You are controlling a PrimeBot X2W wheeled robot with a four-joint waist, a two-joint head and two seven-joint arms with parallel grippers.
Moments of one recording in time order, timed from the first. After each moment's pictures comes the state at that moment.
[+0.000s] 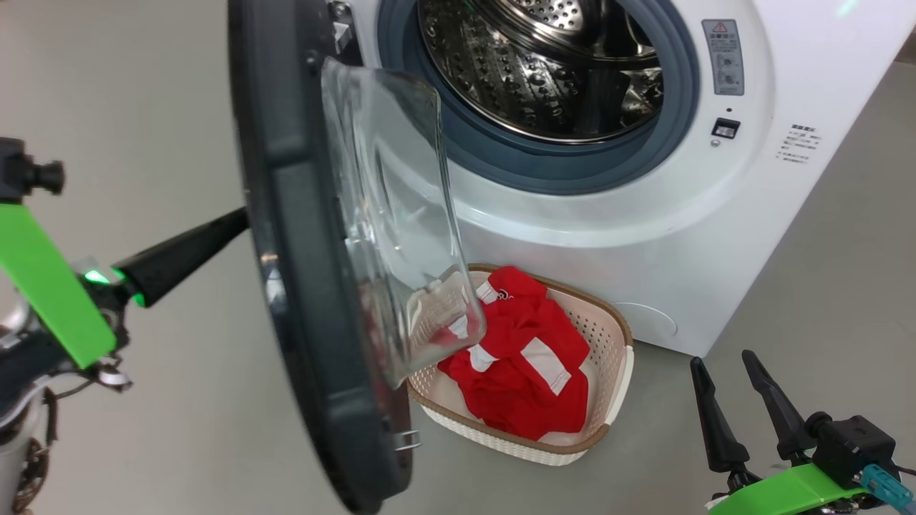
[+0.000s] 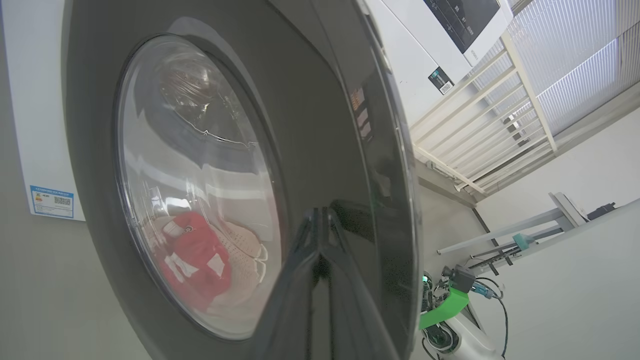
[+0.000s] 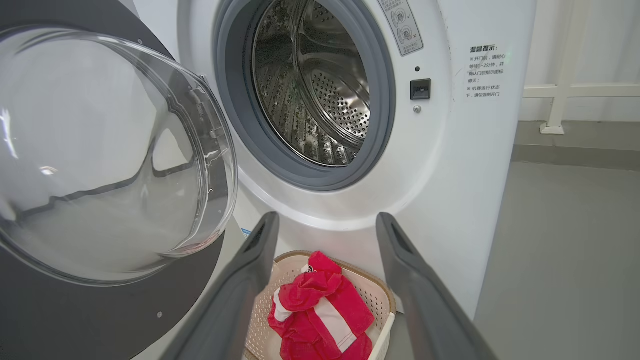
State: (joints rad) left arm -0.59 0.52 -0.11 0.06 -1.50 -0.12 0.79; right arm 0.04 -0.07 0.01 0.18 0.34 0.12 -0.26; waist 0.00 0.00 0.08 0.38
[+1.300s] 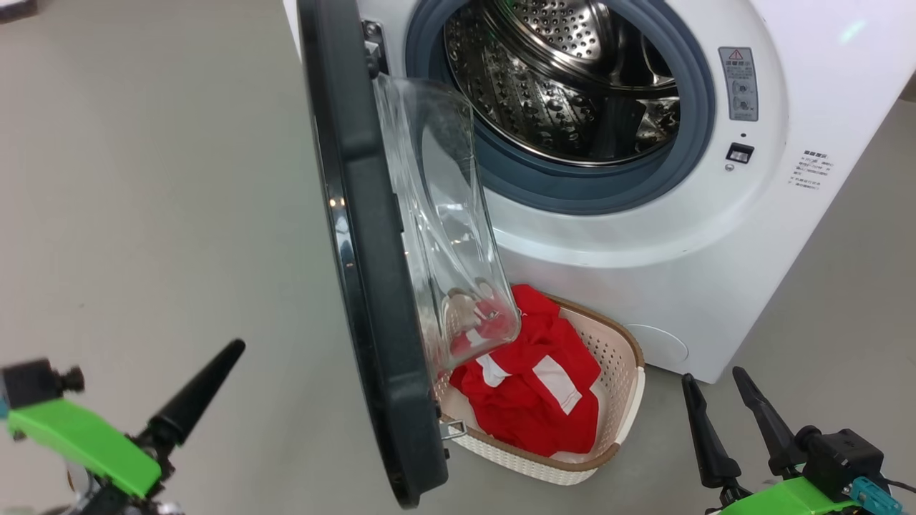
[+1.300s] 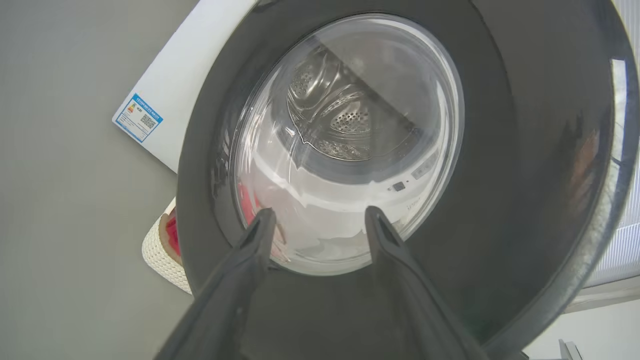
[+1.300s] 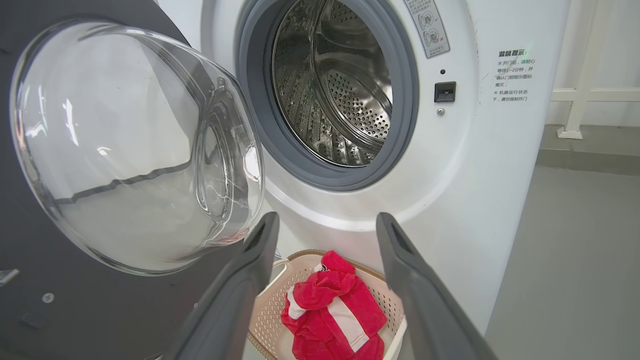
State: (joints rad) left arm -0.21 0.44 -0.12 0.17 -1.50 -0.12 0.35; right arm 0.06 -0.06 0.02 0.19 0.34 0.12 -0.26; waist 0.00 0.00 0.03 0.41
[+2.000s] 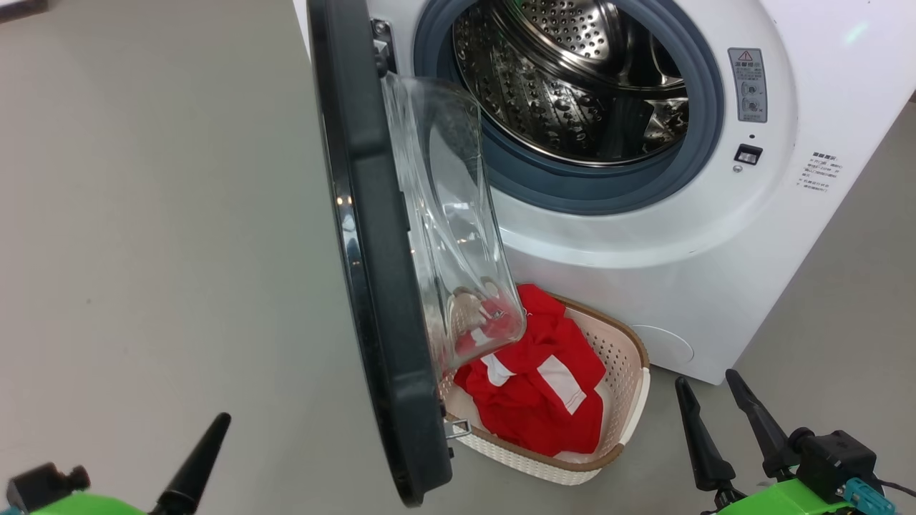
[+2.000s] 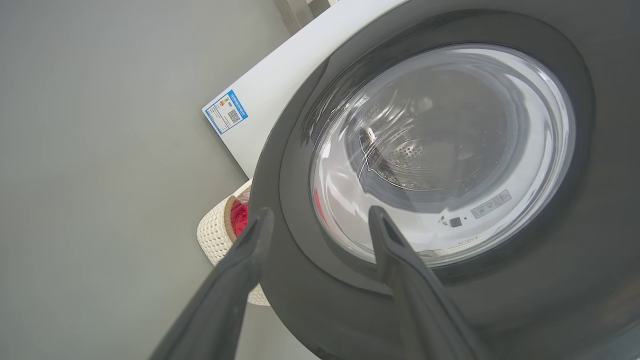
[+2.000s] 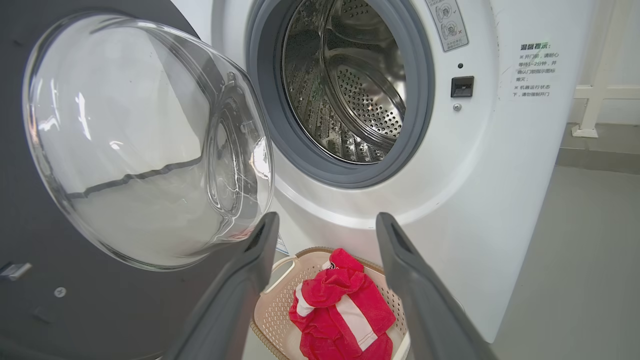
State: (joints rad) left arm -0.07 0.38 -0.14 0.26 -1.47 -0.12 0.13; right arm 0.06 -0.06 0.04 0.19 0.34 0.12 -0.26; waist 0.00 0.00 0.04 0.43
